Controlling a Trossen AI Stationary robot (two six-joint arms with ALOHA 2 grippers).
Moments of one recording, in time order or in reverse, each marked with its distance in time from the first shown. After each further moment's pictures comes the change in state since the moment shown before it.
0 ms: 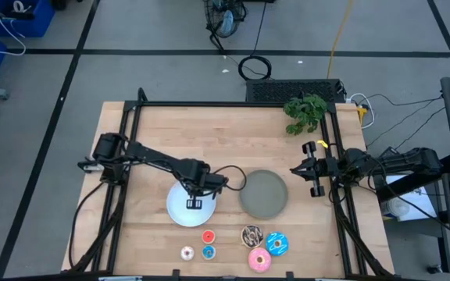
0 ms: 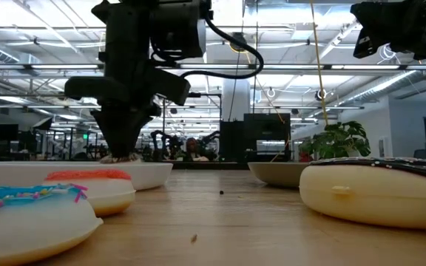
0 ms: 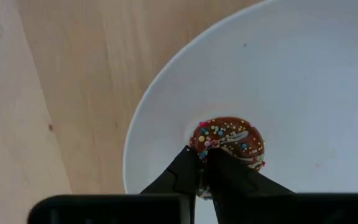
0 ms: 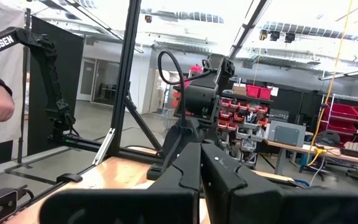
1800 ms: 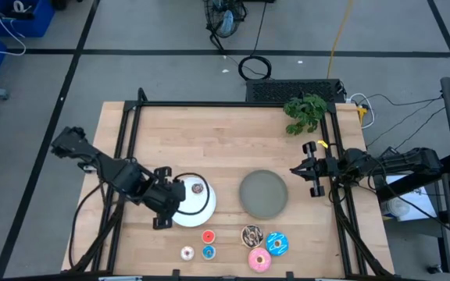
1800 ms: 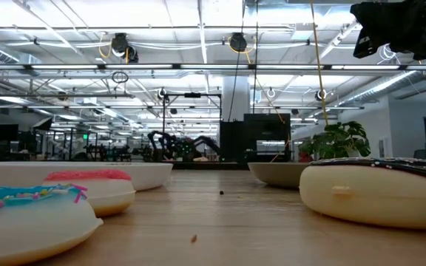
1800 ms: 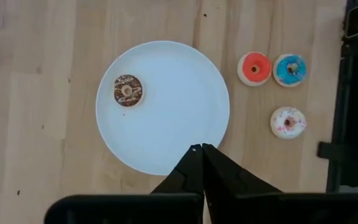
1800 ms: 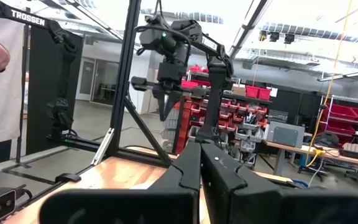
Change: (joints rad) left arm -0.363 -0.395 0.236 -0.305 -0.121 -0.502; right arm 0.000 0.000 0.000 0.001 0.002 -0.007
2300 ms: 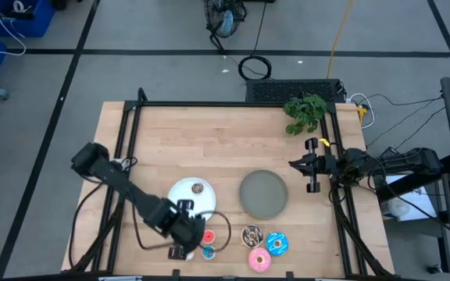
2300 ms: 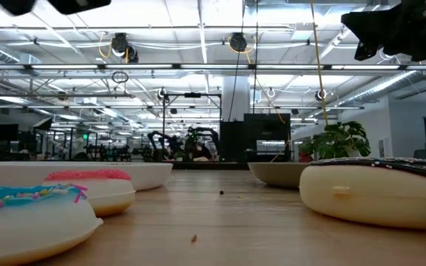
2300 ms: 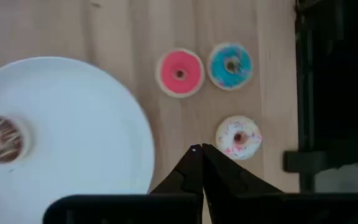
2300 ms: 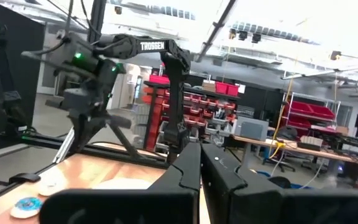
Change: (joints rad) left arm -0.096 0.303 0.000 0.280 0.136 0.090; right arm 0.000 0.000 0.000 0.001 0.127 -0.053
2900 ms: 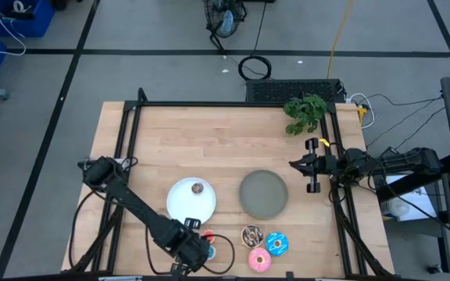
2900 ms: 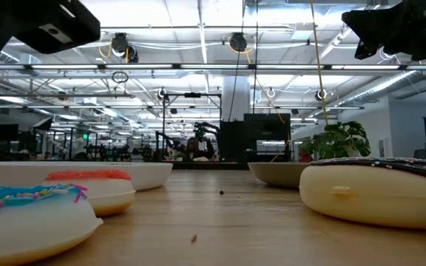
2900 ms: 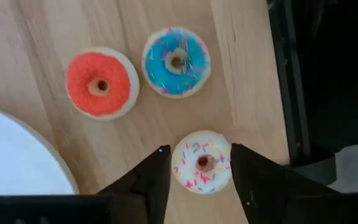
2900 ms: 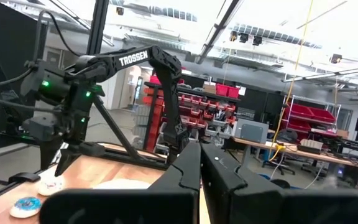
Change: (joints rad) left arm -0.070 0.173 -0.001 0.152 0.059 0.046; right arm 0.000 0.000 0.000 0.006 -0.003 -0.010
